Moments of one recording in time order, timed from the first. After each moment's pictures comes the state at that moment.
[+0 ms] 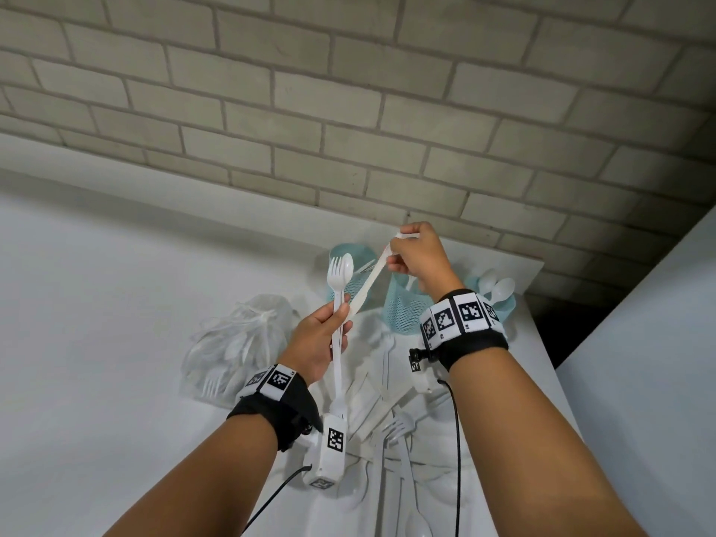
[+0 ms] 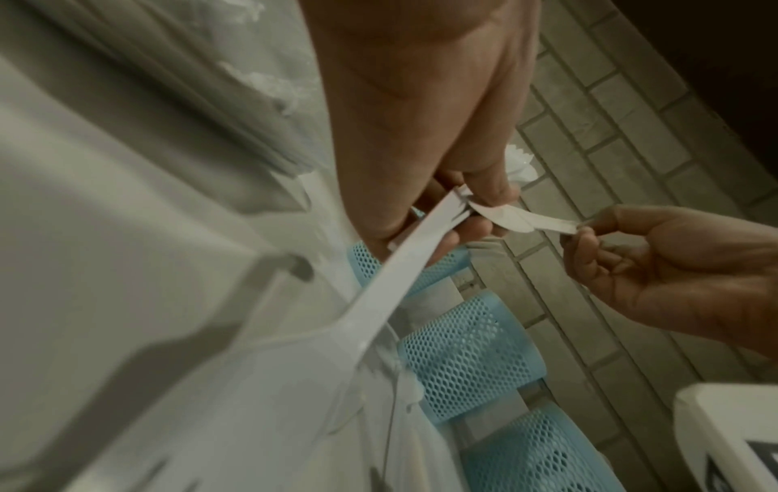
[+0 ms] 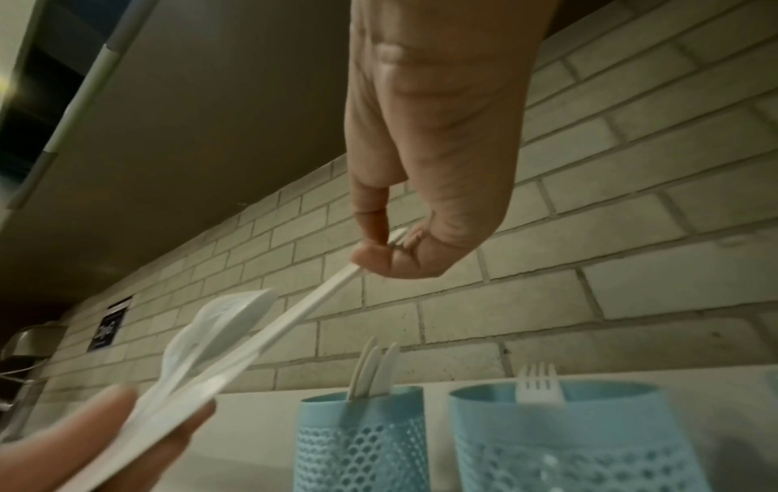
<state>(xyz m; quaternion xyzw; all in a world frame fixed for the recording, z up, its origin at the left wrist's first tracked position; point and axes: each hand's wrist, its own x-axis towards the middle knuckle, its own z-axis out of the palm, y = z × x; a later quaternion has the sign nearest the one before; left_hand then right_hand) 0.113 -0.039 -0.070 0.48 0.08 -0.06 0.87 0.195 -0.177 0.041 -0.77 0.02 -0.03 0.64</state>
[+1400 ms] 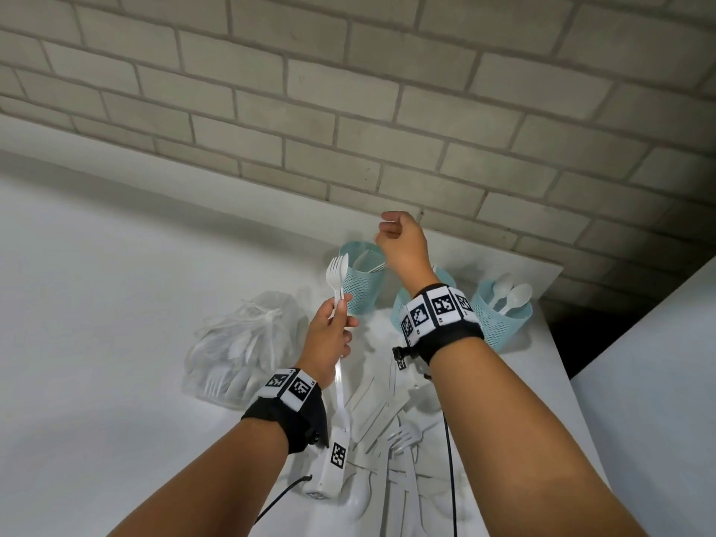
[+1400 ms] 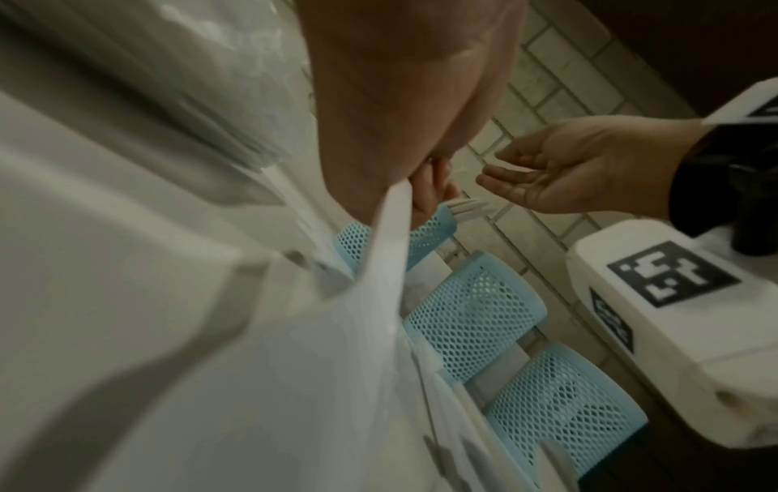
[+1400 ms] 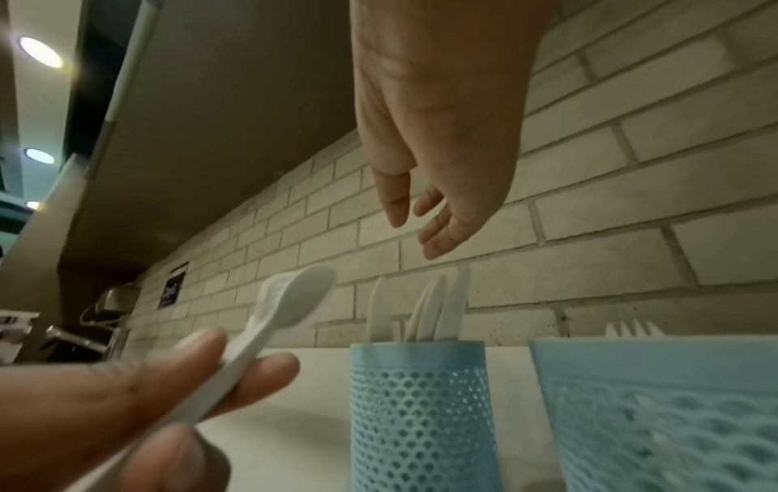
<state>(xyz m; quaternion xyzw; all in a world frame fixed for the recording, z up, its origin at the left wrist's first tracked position) 0.111 -0.049 -0.063 0.59 0.11 0.03 0.80 0.224 -0.143 0.021 -0.81 -0.05 -0.09 0.58</state>
